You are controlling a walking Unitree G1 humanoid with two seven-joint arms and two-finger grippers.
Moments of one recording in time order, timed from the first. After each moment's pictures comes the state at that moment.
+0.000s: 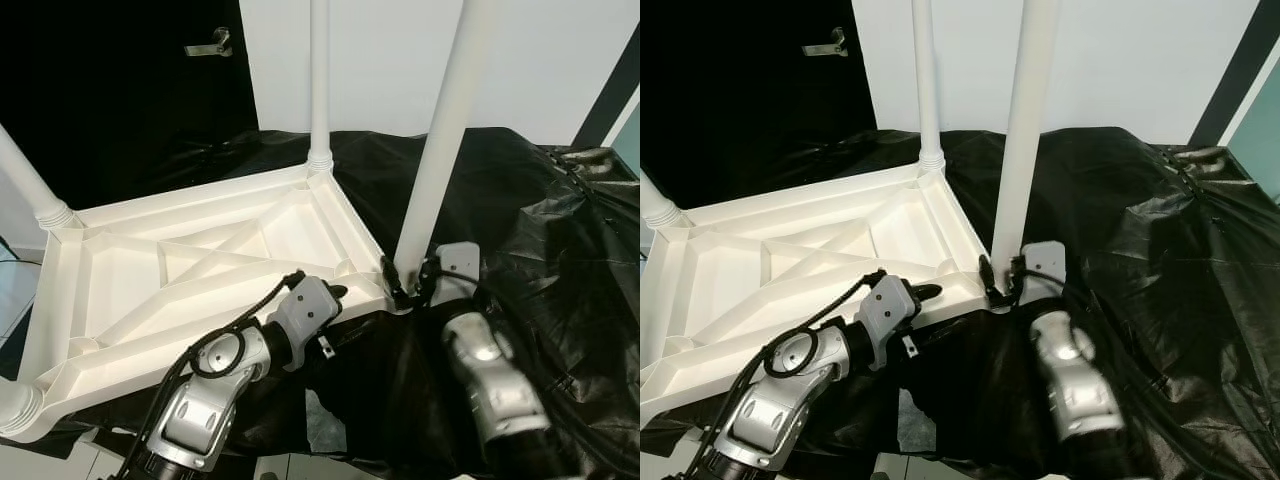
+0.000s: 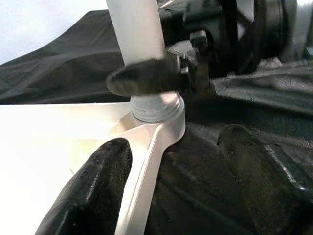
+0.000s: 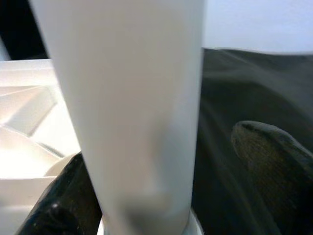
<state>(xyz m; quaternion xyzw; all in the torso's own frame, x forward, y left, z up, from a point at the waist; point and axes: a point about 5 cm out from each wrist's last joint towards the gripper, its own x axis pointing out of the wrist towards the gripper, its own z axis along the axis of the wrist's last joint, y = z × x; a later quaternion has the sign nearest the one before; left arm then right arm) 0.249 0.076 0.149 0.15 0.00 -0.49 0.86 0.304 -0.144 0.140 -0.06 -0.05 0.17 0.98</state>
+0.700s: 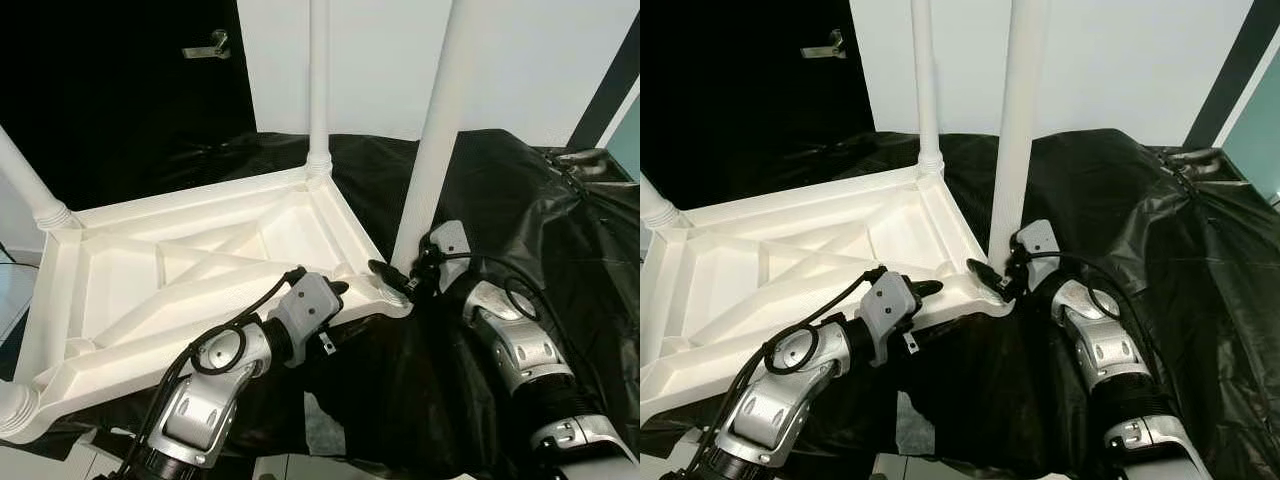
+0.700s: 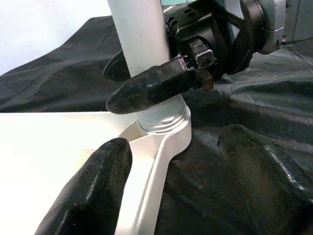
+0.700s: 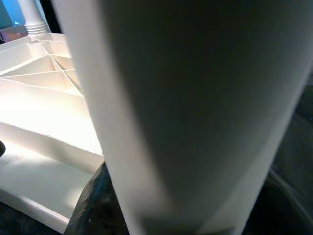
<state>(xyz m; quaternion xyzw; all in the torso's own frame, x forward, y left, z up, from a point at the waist) 0.251 0.074 0.153 0.15 0.00 -0.49 0.86 0.322 -0.146 0.137 -0.10 -0.02 0.36 0.93</state>
